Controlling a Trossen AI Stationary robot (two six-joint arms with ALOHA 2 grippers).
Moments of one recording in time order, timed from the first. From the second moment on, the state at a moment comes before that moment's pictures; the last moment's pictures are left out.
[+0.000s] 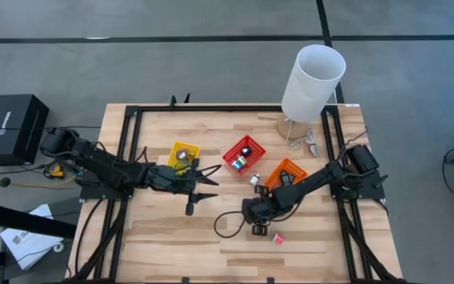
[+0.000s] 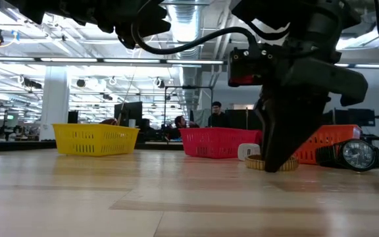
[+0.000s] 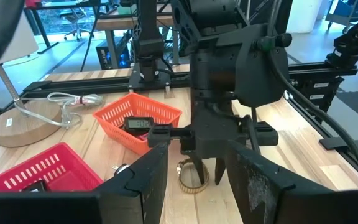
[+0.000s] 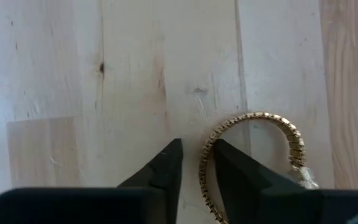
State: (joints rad) left arm -0.27 1.30 0.59 0.49 -0.23 0.00; right arm 0.37 1.93 1.09 -0.44 0.14 0.44
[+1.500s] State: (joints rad) left arm -0.28 1.42 0.59 0.62 -0.44 0.19; right arm 0.17 1.57 0.68 0.77 0.00 0.13
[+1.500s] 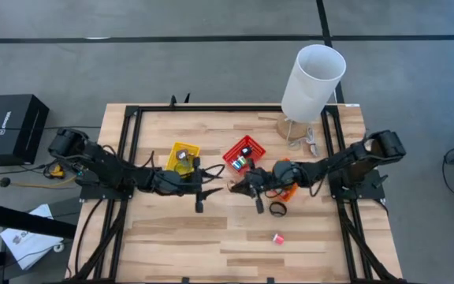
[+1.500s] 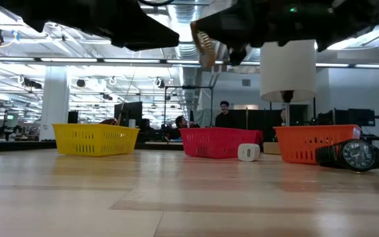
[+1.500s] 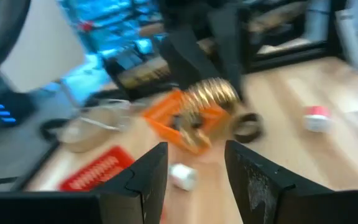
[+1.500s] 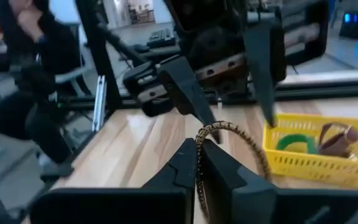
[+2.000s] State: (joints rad) left arm -0.28 1.43 0.59 0.72 -0.48 0.20; right arm 0.13 1.68 0.79 0.79 -0.04 0.29
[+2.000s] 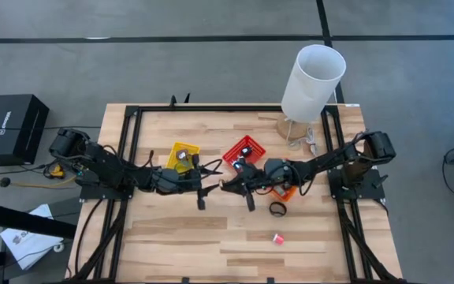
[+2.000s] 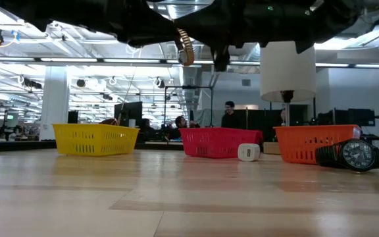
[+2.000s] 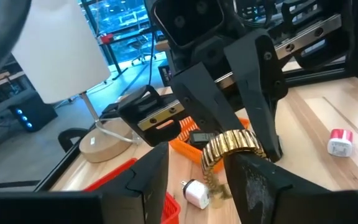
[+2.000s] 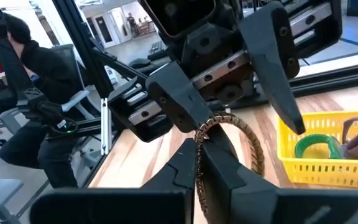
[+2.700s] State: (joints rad) left arm -0.28 1.43 0.59 0.71 -0.48 0.20; right arm 0.13 1.68 0.80 0.66 -0.03 0.29
